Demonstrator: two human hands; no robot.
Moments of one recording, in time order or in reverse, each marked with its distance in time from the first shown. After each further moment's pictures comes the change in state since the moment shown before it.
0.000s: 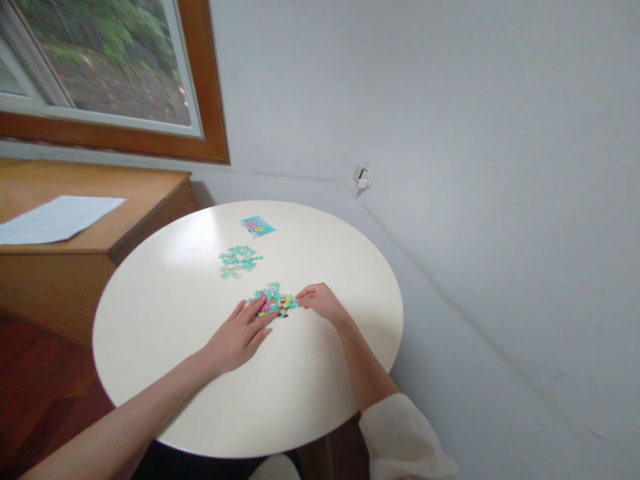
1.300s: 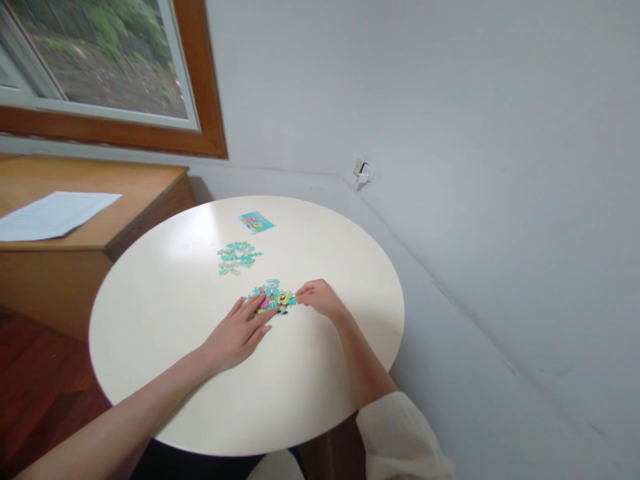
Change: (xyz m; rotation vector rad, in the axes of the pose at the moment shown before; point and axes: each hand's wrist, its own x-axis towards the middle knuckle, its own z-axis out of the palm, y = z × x) left_hand 0.001 -0.001 0.007 -0.005 0.010 -0.012; right_hand 0.004 0.002 0.001 -0.070 0.002 -0.012
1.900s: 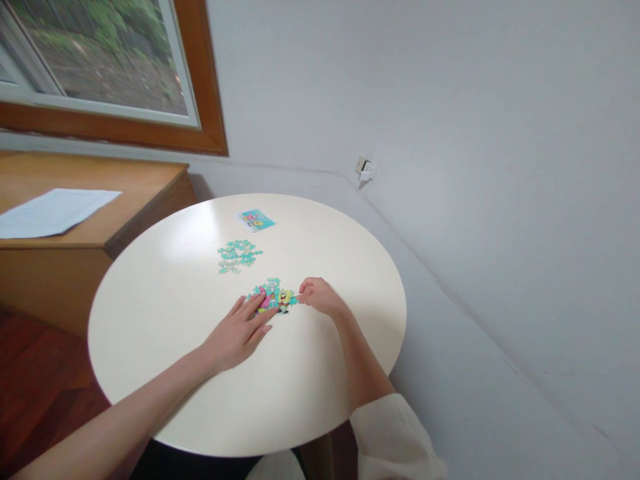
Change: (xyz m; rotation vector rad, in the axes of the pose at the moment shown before) left_hand 0.000 -0.001 0.003 -0.008 0.018 0.013; right_hand -0.001 -0.005 -0.001 -0.007 -0.064 -0.038
